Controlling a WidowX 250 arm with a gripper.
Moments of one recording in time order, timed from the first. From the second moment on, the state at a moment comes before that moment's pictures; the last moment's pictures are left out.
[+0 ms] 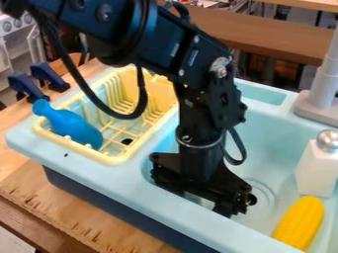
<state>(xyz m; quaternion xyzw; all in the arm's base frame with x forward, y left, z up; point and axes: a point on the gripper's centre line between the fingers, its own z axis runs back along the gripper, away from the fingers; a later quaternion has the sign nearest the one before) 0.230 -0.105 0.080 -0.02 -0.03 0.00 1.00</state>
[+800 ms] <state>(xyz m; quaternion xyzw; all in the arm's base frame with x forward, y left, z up) 0.253 -0.087 0.176 -0.04 -0.14 -0.02 0.99</state>
